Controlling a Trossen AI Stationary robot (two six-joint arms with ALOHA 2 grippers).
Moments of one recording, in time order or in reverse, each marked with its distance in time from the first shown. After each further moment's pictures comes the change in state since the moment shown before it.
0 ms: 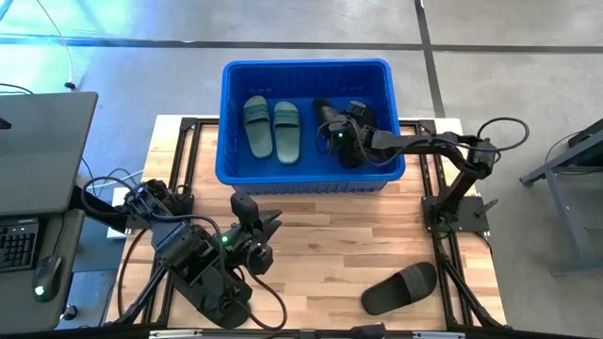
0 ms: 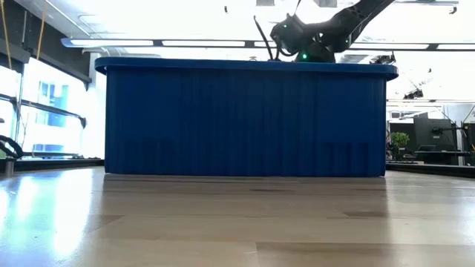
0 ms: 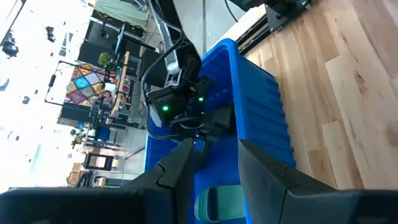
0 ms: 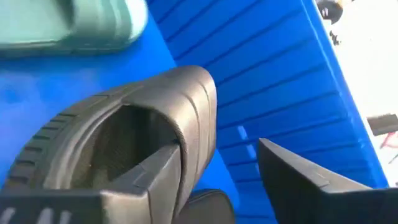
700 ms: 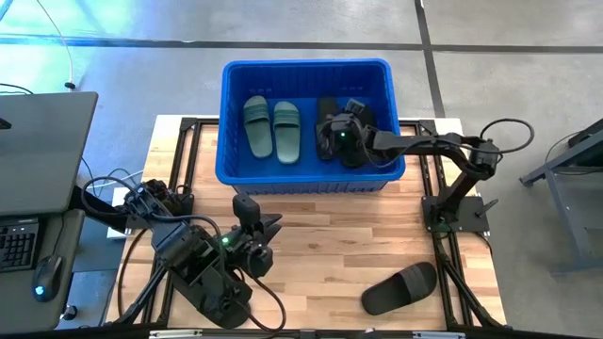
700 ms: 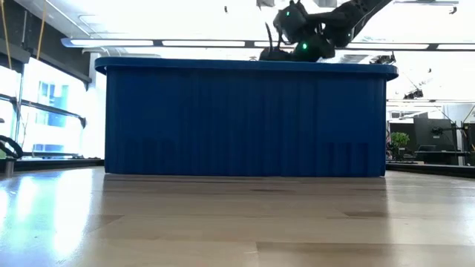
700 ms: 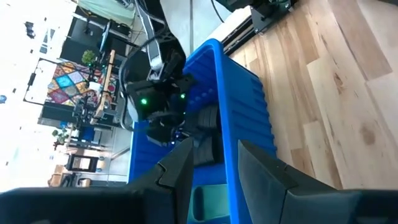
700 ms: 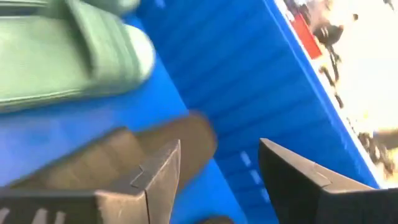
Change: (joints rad) left arm -0.001 0.001 0.000 0.001 0.058 -0.022; right arm 0.040 -0.028 0.002 0.069 -0.051 -0.013
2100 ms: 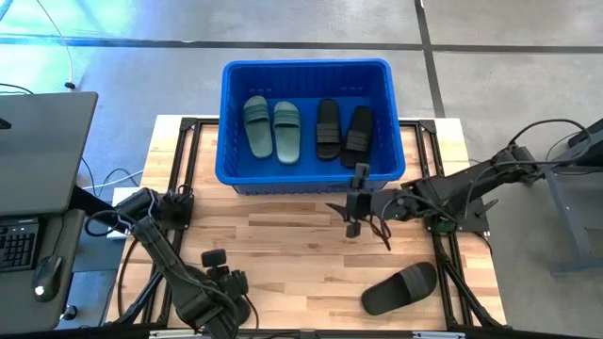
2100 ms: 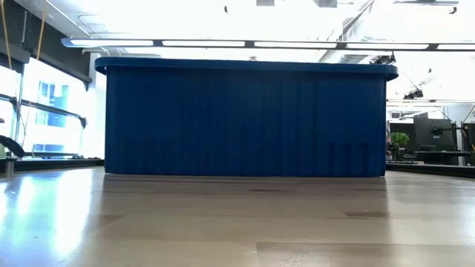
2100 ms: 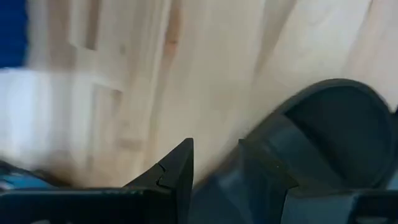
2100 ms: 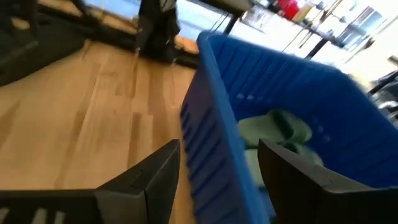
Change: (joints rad) left arm -0.202 0.000 -0.713 0.129 0.844 -1.121; right arm 0.707 -0.365 0.021 -0.370 -0.080 0.375
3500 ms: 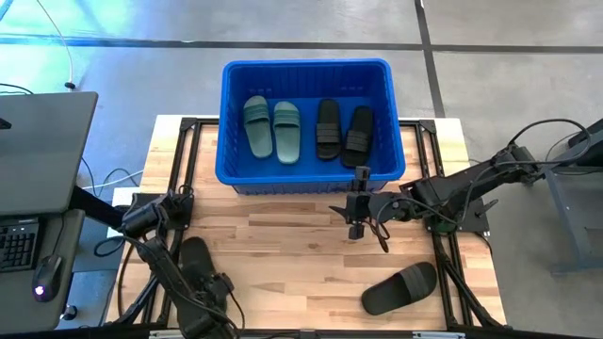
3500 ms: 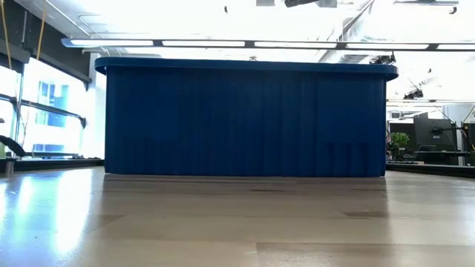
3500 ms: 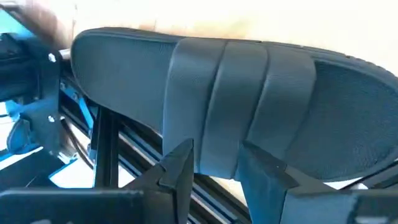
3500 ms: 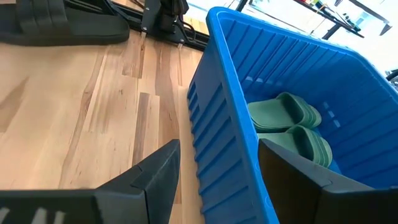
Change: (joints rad) left arm -0.060 0.132 -0.007 -0.124 0.364 -0.340; right arm 0.006 0.000 -0.003 -0.082 -0.025 0.037
